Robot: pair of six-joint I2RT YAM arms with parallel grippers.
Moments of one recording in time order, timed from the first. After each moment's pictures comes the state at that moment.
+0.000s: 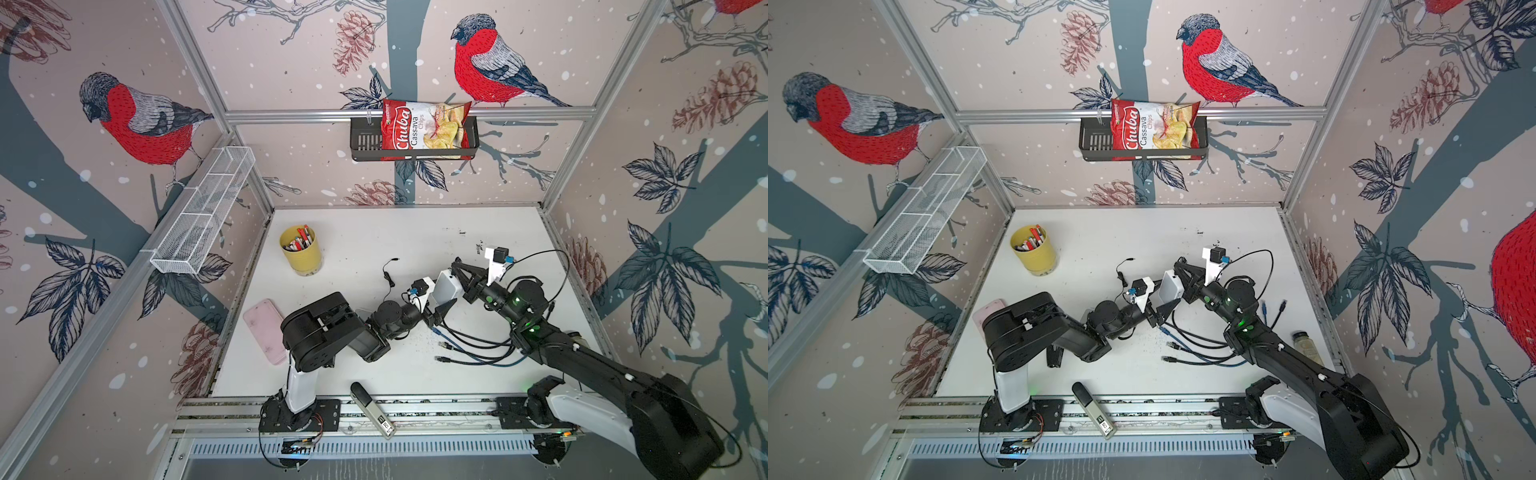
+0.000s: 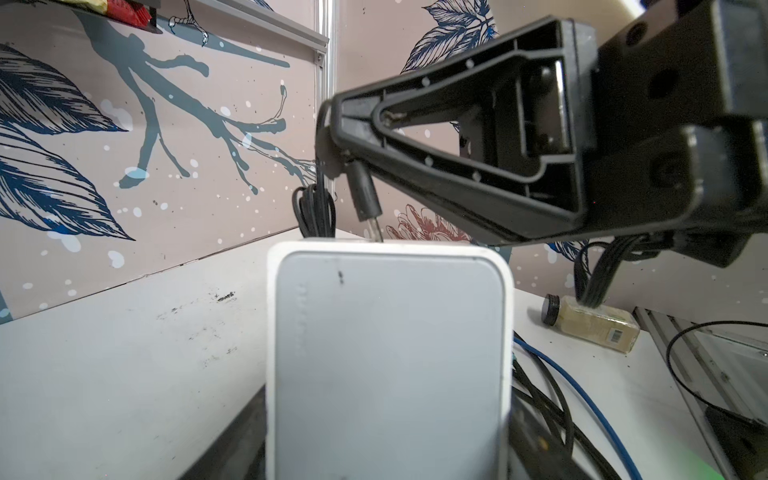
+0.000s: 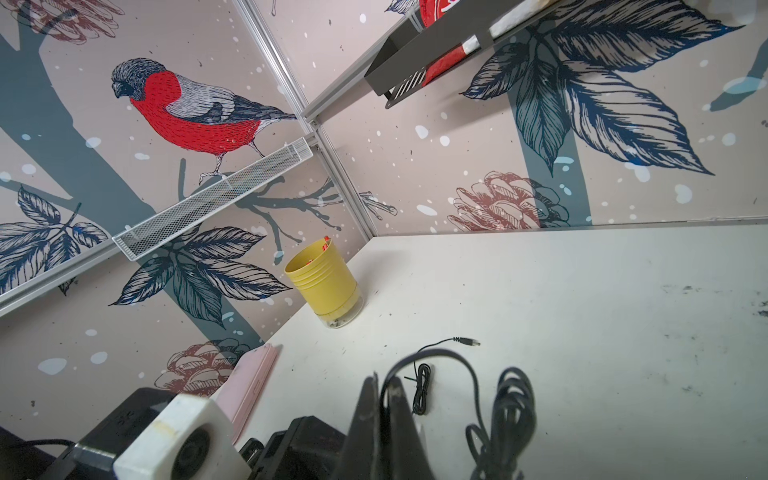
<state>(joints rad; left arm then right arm) -0.95 1.90 0.59 1.45 0.10 -0.11 0.54 1.05 0.37 0.74 -0.32 0.44</state>
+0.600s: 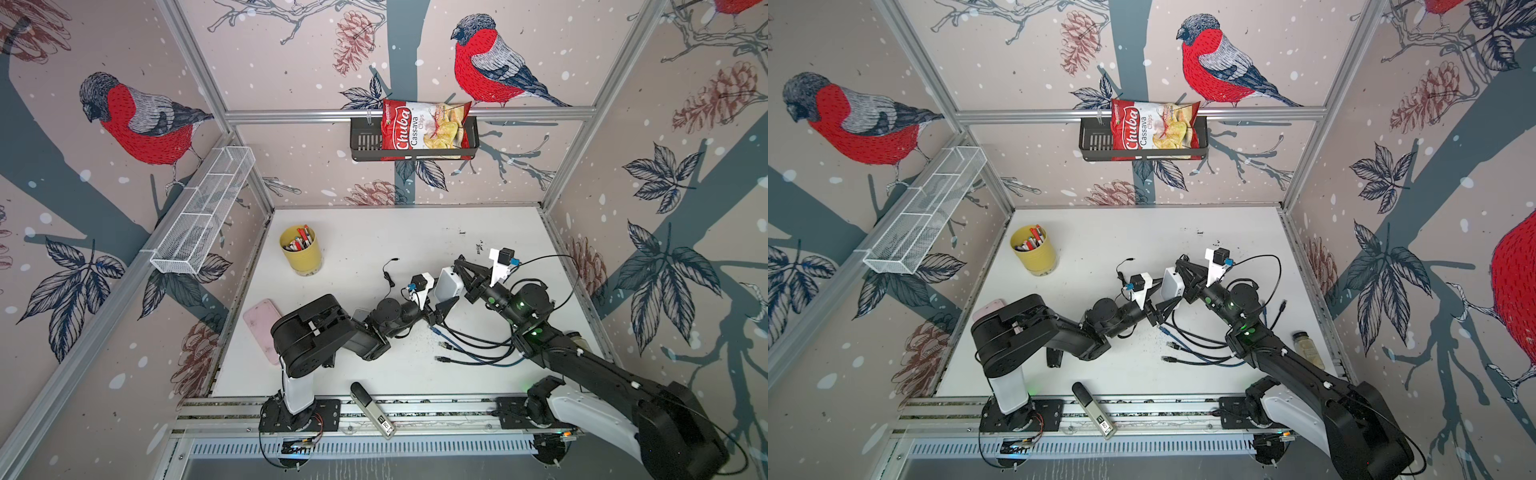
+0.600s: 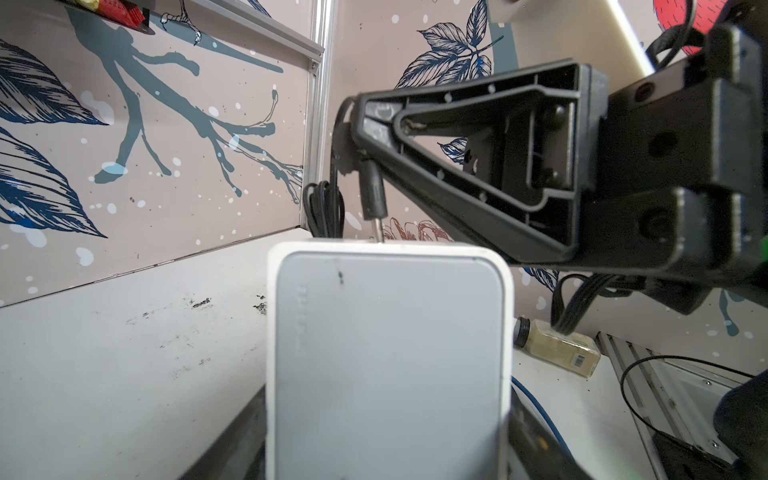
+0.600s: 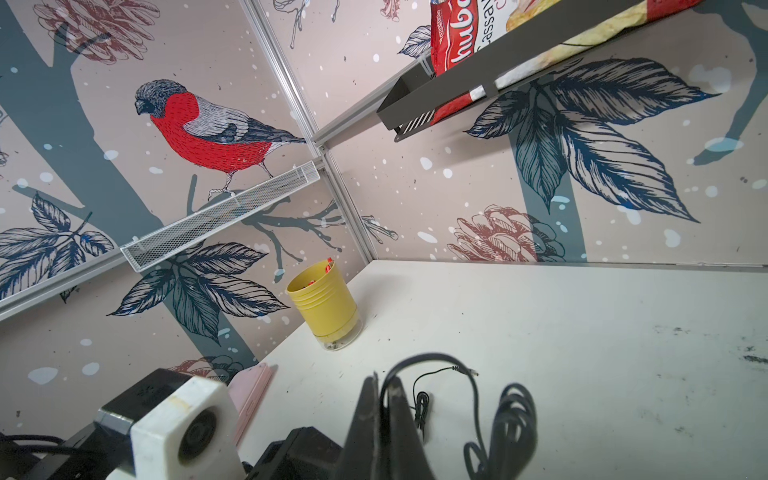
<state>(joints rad) -0.95 1.83 0.60 1.39 0.12 -0.18 0.56 1.00 0.36 0.75 -0.26 0.39</state>
